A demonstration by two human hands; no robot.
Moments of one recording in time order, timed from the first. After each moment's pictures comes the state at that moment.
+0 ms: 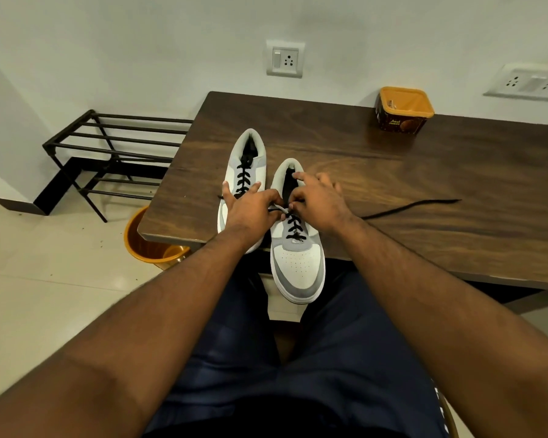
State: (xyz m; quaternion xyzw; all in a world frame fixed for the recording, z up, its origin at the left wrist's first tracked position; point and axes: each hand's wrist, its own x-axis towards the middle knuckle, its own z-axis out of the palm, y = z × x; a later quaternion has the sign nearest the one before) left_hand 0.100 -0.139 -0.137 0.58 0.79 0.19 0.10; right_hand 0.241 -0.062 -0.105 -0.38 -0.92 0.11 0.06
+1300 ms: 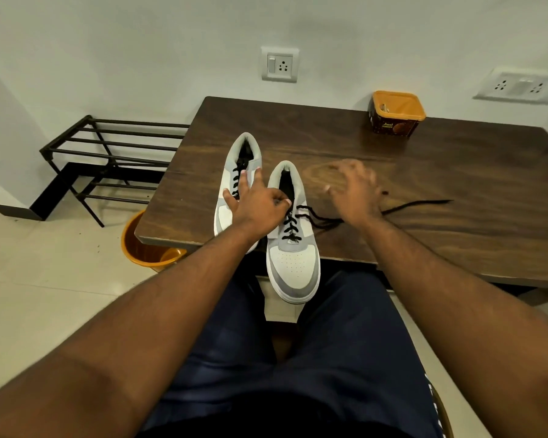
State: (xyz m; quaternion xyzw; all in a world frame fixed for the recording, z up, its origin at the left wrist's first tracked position) left_hand 0.121 -0.132 -0.113 0.54 0.80 0.20 0.16; right_hand 0.287 -0.030 -0.112 -0.52 -0.80 0.18 0.24
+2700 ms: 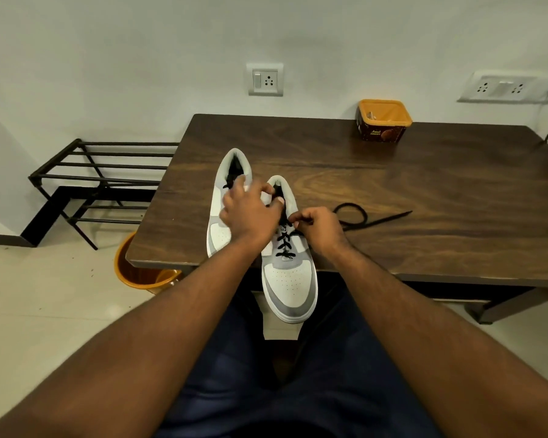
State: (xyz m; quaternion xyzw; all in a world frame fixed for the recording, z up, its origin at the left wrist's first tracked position) left_hand 0.137 -0.126 -0.099 0.42 0.83 0.36 0.11; right_hand 0.261 -0.057 -0.153 -0.48 -0.72 0.44 0.25
